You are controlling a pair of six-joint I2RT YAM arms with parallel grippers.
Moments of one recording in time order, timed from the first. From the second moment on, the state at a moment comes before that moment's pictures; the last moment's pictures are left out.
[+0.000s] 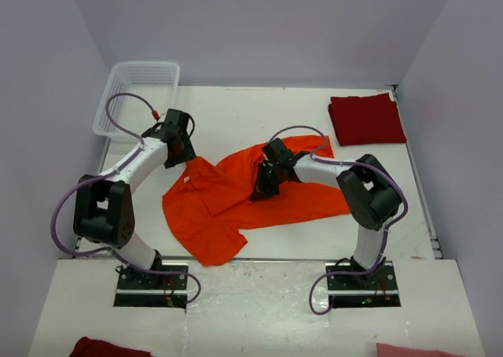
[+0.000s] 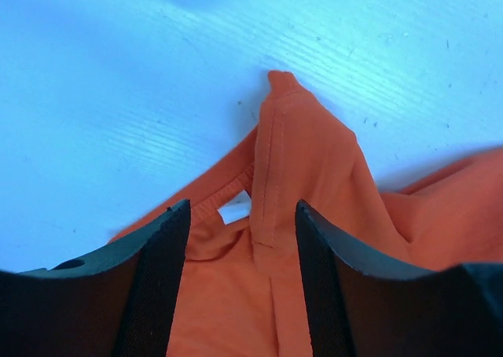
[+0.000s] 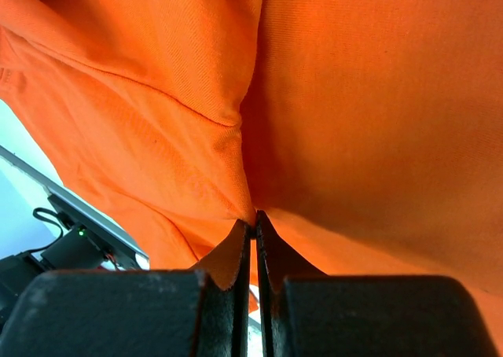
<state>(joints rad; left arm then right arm) -0.25 1.60 1.14 -0.64 -0.29 -0.59 0.67 1.88 1.11 -0.32 -0.37 0.83</state>
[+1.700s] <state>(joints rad) -0.10 1.81 1.15 -0.36 0.02 -0.51 0.67 1.90 1.08 -0.25 -0.42 0.83</state>
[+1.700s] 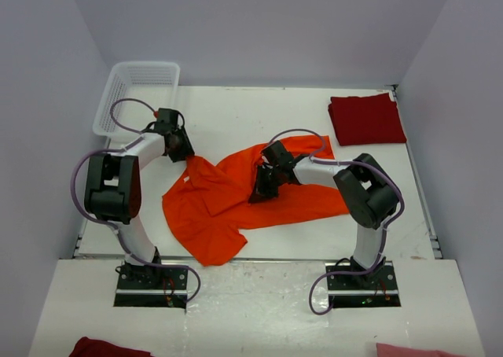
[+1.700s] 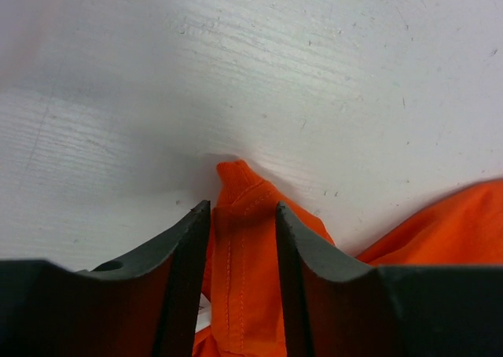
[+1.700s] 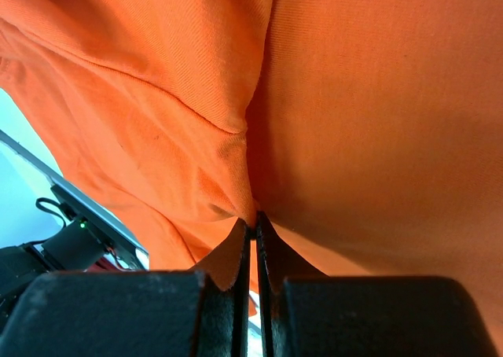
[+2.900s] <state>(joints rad) -0.10 1.60 1.10 -0.49 -0.32 -0.55 0.67 1.99 1.20 -0.29 -0.47 0.76</state>
